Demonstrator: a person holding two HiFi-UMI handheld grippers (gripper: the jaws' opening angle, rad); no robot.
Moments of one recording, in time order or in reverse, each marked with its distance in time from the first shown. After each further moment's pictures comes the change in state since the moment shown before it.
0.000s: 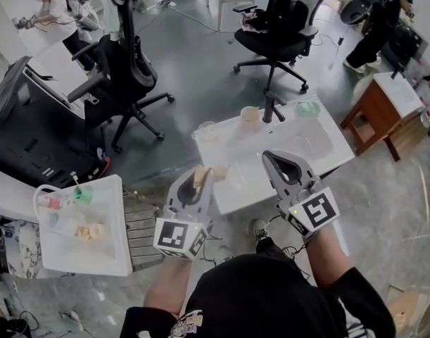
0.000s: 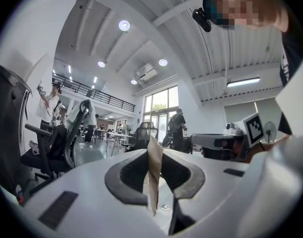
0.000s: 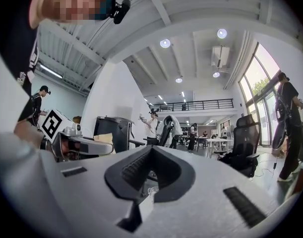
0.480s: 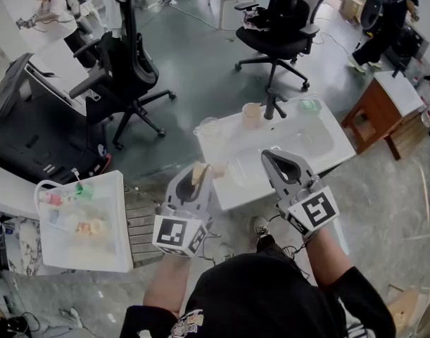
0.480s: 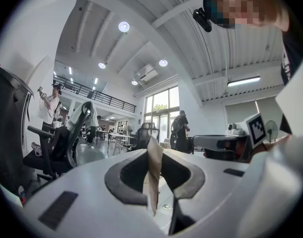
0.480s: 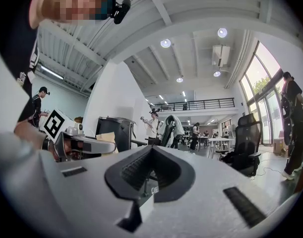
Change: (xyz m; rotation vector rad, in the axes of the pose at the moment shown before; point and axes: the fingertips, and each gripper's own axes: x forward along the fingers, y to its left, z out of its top) left arm -0.010 0.004 0.001 0.011 -0.018 0.007; right arm -0.003 0.013 0.001 0.007 0.000 0.014
